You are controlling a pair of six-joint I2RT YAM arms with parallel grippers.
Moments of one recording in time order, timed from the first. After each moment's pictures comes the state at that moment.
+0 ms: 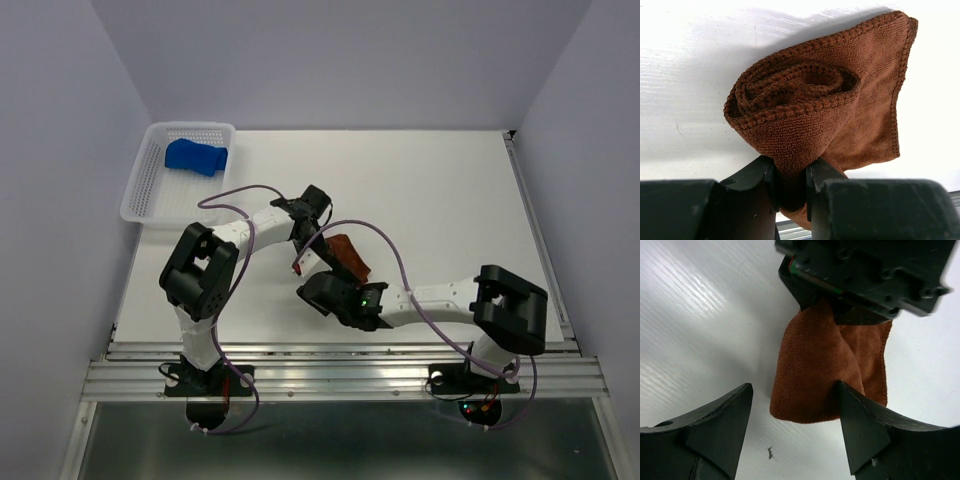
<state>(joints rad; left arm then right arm) -0.65 1.84 1.26 -0.65 0.05 -0.97 1.23 1.63 0.93 -0.08 0.64 0.09</state>
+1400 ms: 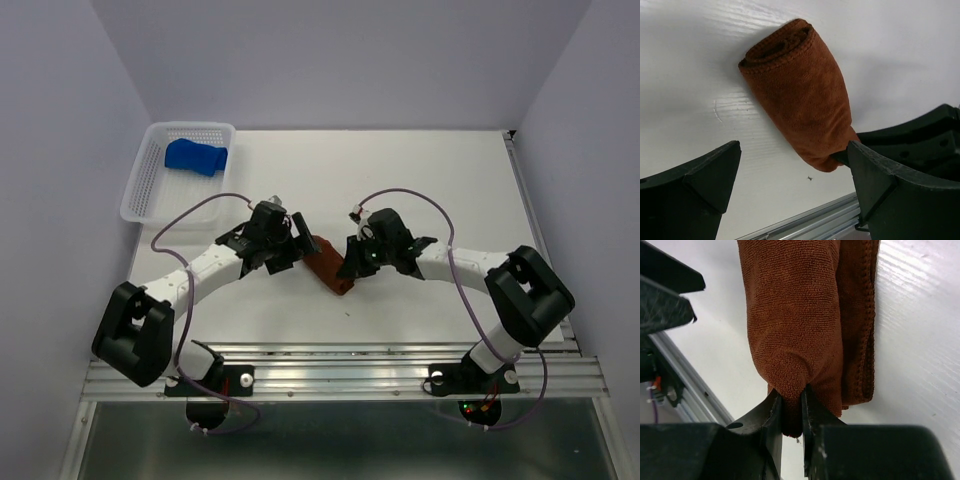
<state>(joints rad) -0.55 1.36 0.84 -0.31 0.08 -0.90 0.68 1.58 0.83 0.00 -0.38 0.45</state>
